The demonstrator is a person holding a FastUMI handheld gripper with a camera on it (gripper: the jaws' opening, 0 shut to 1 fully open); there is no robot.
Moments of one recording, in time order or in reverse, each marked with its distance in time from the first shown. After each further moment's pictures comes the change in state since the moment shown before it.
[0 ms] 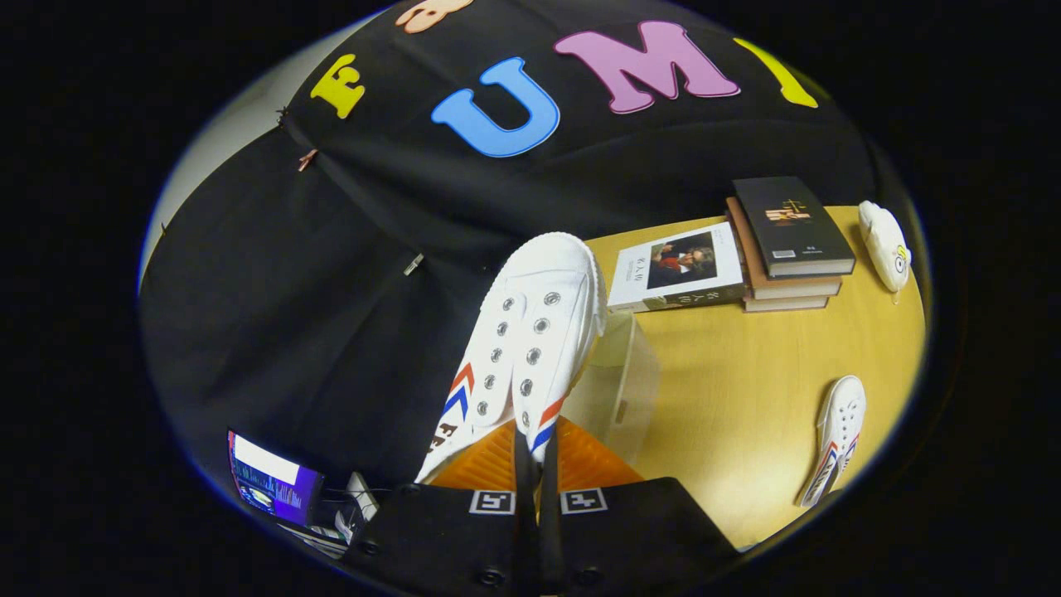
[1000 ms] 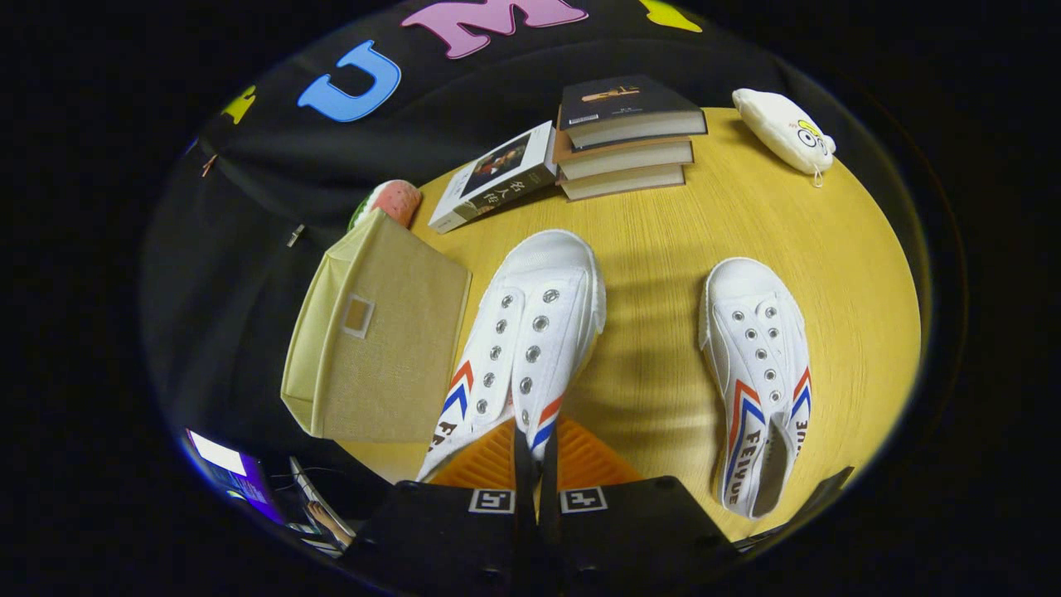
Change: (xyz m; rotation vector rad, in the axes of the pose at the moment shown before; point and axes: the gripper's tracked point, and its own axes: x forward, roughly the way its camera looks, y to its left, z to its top) arm -0.037 -0.242 -0.110 0.152 0.126 -0.242
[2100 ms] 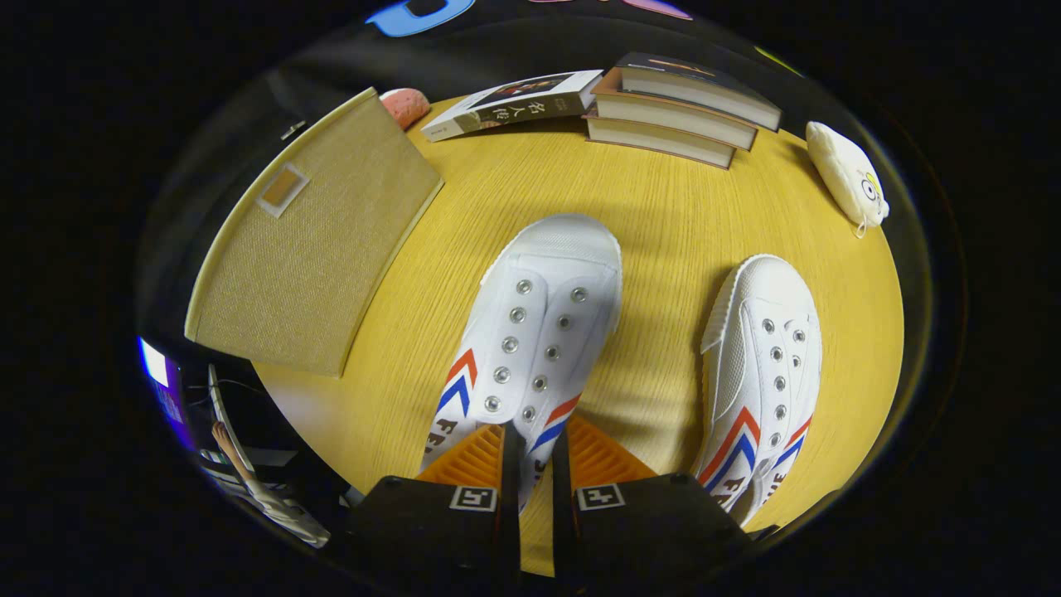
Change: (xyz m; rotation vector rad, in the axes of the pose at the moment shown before) arm 0.057 -0.069 -0.049 -0.244 0.201 -0.145
